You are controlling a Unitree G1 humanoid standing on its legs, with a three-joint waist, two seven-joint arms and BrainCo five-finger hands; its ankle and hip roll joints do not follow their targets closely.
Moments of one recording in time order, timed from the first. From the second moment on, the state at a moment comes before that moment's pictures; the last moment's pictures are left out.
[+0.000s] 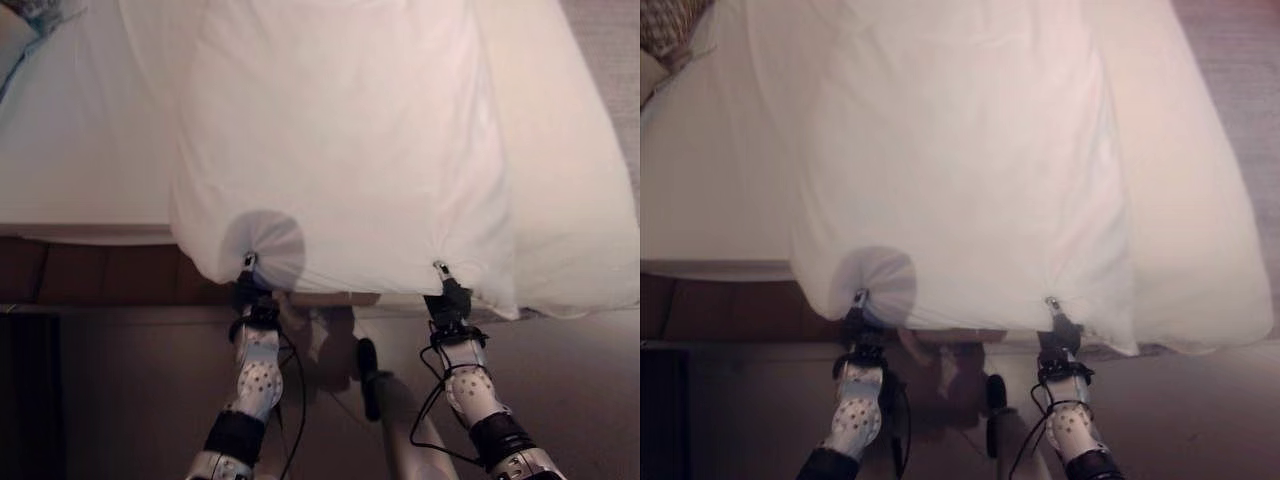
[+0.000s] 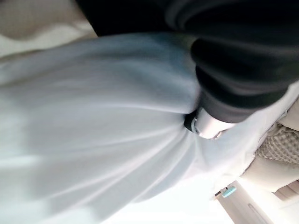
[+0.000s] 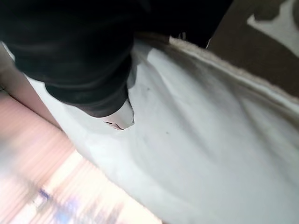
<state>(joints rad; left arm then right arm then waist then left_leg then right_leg) -0.25 -0.02 -0.18 0.33 -1.08 -0.38 0.30 -0.20 -0.20 0.12 0.41 1.29 -0.33 0.00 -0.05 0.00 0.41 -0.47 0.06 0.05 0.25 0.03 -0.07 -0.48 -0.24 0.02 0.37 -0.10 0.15</state>
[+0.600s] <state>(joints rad) -0.37 -0.04 -0.07 0.69 -1.00 -0.43 0.39 -0.37 -0.18 0.20 0.81 1.20 -0.27 0.08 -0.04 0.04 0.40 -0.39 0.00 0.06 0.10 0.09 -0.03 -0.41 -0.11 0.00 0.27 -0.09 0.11</state>
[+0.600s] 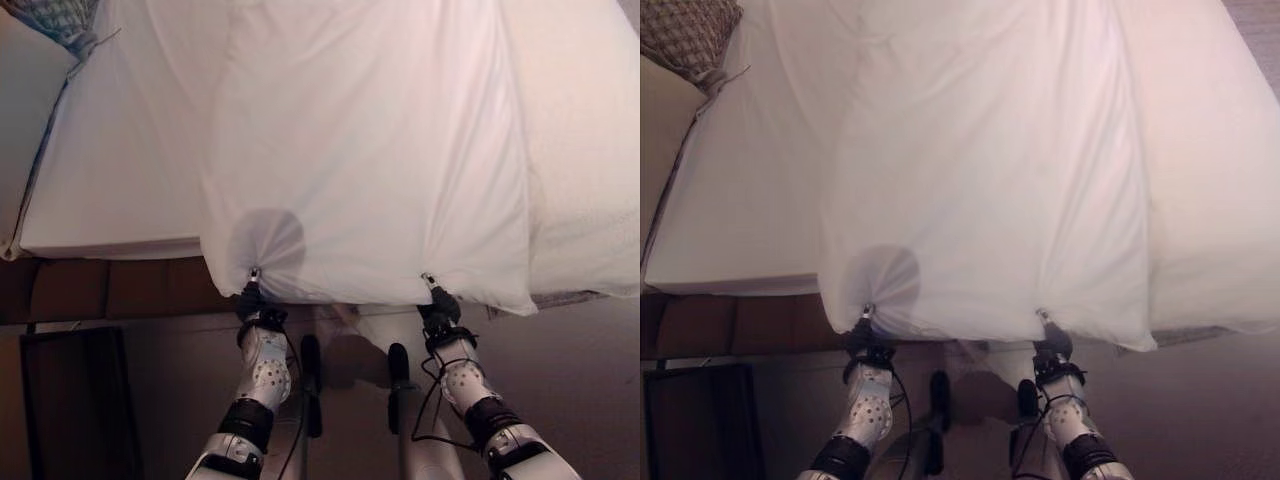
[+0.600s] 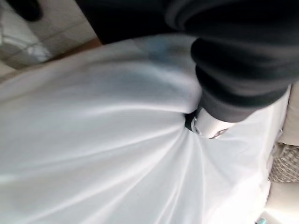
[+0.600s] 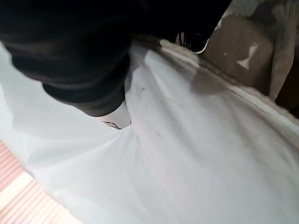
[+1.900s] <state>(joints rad) -0.08 0.11 -0.15 0.99 -0.65 -0.23 0.29 -0.20 -0.23 0.25 1.16 0.68 -0.09 0.06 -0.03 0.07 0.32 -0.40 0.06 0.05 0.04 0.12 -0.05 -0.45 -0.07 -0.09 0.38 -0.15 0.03</state>
